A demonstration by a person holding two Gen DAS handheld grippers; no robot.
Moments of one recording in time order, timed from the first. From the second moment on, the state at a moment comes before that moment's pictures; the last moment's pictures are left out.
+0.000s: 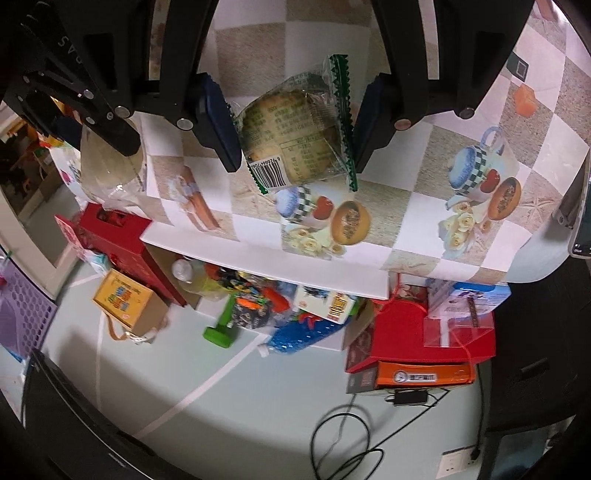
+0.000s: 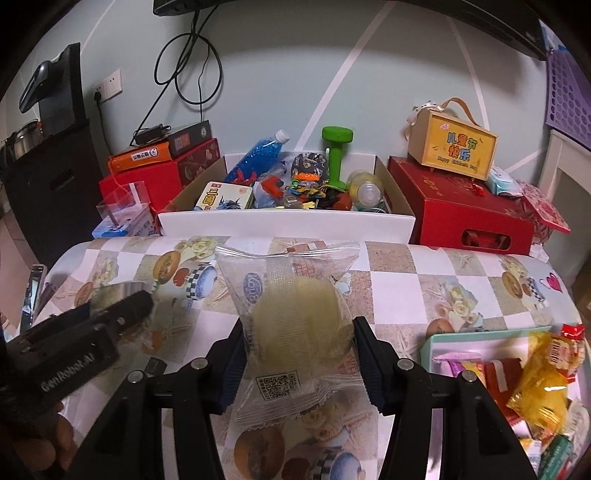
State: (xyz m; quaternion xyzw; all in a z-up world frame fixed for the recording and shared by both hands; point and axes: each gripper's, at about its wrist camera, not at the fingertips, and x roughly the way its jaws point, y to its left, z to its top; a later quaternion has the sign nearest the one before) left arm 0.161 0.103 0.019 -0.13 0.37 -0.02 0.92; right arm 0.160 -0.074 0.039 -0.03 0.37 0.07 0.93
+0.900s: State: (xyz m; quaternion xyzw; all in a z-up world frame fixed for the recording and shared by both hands) left arm 0.087 0.060 0.056 -0.13 0.39 -0.06 0.91; right arm 0.074 -0.109 0.074 -0.02 0.36 0.04 0.93
